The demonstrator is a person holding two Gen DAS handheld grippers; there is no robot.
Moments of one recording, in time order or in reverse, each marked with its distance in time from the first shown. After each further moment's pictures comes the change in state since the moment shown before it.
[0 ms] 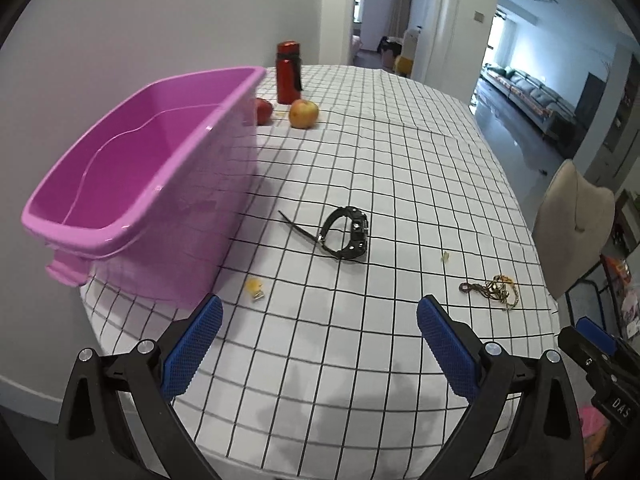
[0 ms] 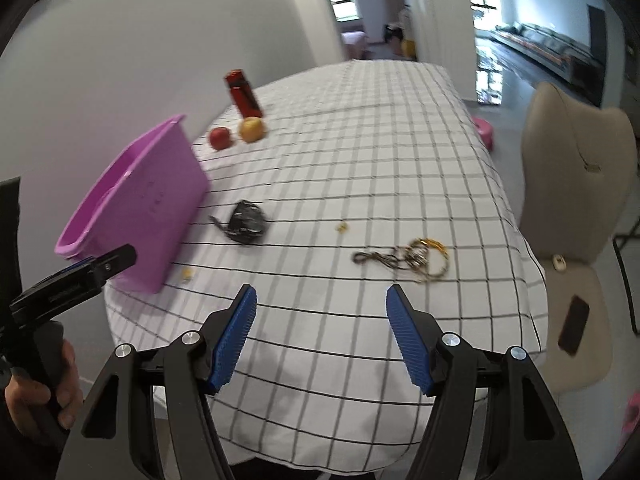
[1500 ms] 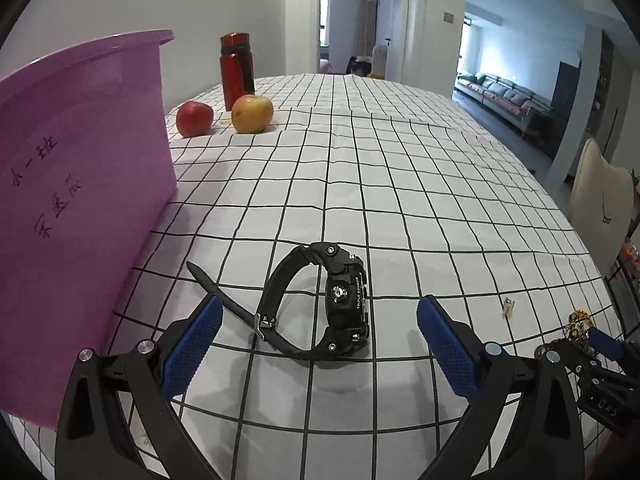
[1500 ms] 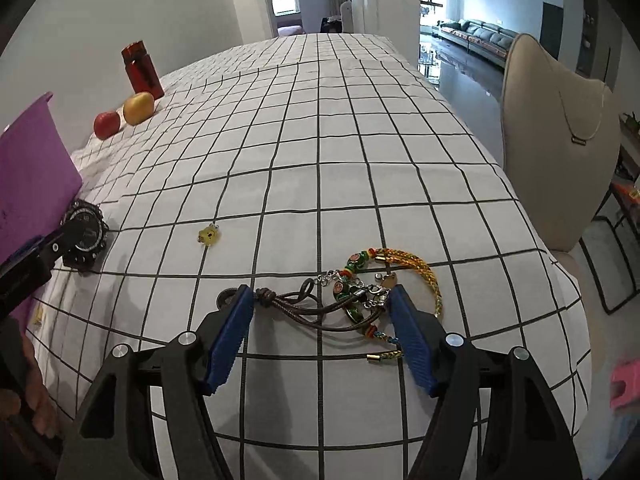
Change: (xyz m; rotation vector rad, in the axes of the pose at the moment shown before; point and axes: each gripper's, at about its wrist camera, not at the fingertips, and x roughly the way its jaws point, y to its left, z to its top) left arm 0.178 -0.025 0.019 0.092 -0.125 -0.055; right arm 0.174 -0.058 0.012 0.040 0.000 -0.257
